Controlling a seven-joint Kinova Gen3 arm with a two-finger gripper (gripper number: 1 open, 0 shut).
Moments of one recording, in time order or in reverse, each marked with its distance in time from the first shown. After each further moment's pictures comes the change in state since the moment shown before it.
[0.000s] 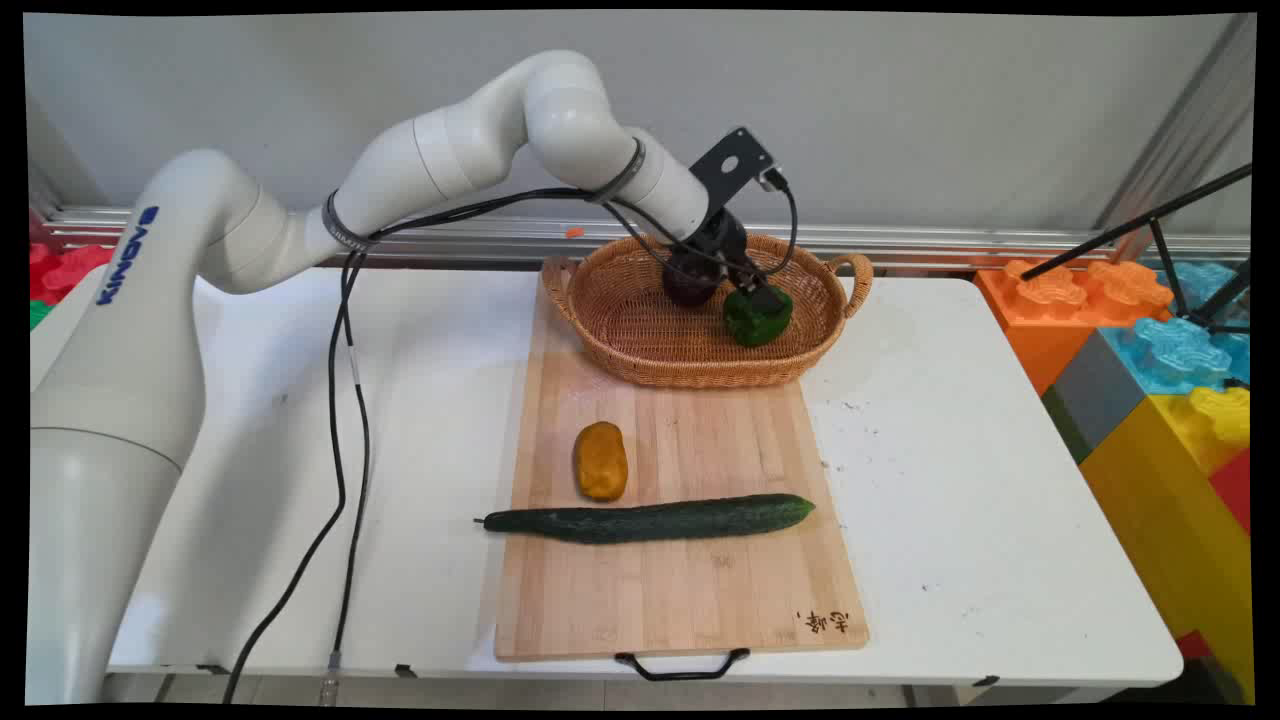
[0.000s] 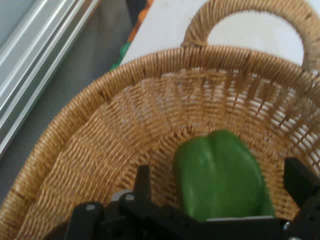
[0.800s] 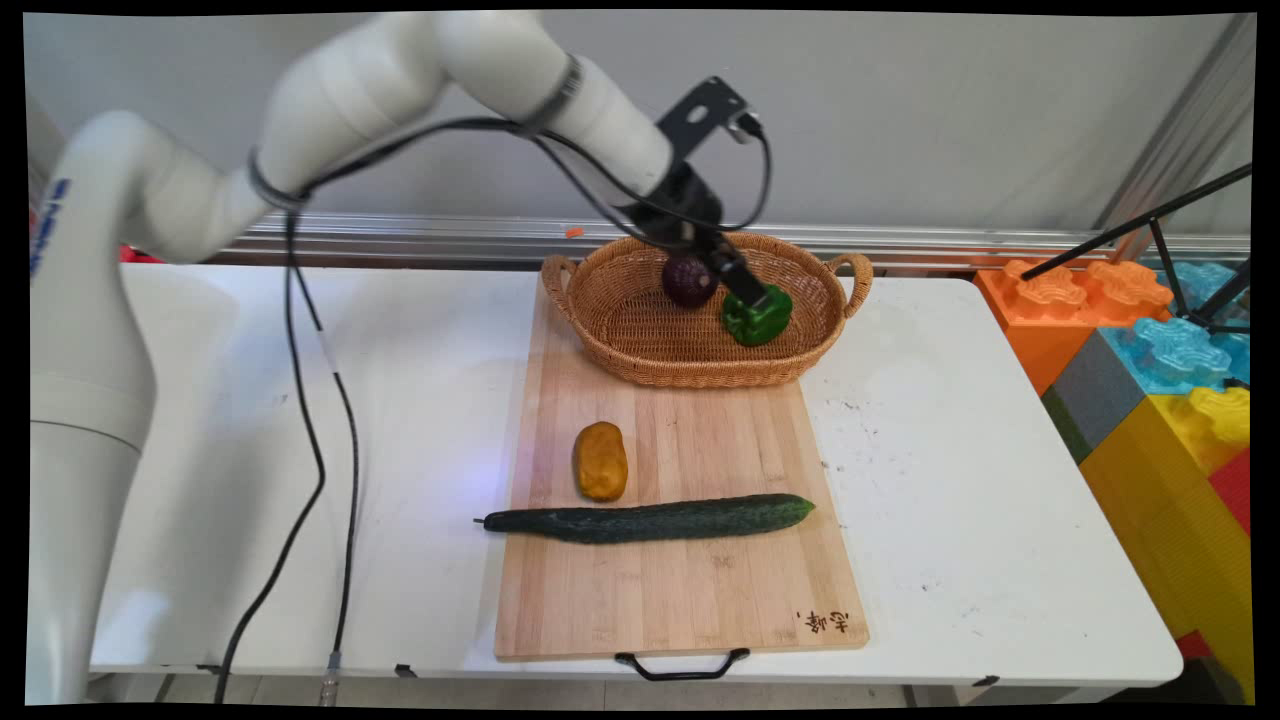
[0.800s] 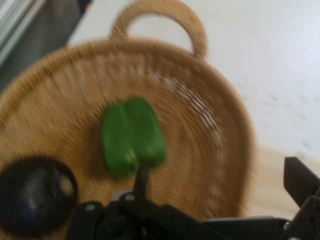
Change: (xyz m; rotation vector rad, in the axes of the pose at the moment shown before) arm 0.005 0.019 -0.107 -0.139 -0.035 -0.032
